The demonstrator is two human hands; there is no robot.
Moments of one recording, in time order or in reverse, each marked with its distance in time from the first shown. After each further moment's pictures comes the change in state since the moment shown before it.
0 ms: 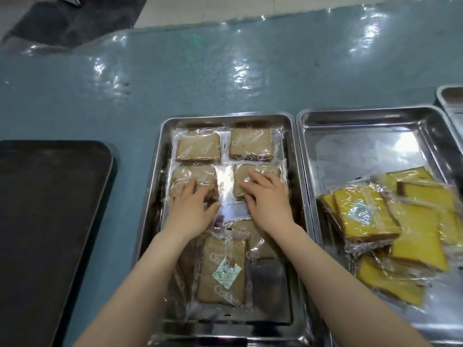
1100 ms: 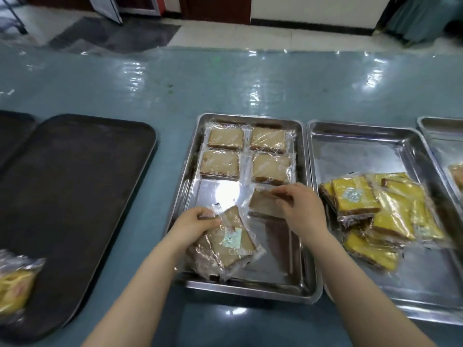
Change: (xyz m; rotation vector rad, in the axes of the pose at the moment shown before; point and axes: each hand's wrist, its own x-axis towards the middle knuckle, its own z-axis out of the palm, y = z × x) left_hand -0.141 -0.030 -0.004 -0.807 -0.085 -0.262; right_hand -0.099 -0.036 -0.063 0.047 0.125 0.024
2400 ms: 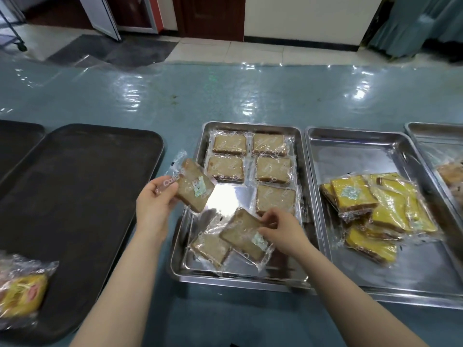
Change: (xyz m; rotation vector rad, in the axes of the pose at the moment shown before) left_hand -0.002 -0.003 -0.064 -0.791 0.422 0.331; right_hand -0.045 -0.020 0.039 0.332 -0.325 0.290
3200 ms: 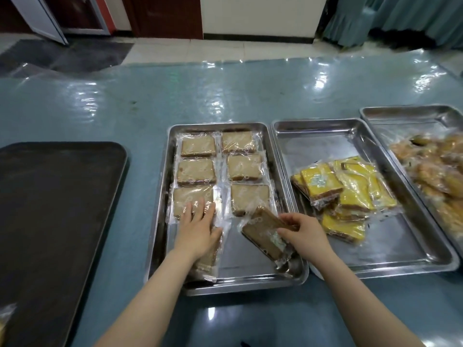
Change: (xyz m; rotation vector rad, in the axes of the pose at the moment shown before) left_hand -0.011 -0.108 0.055 1.577 -0.739 0.318; right_hand -0.045 0.032 -0.055 0.090 0.224 0.151
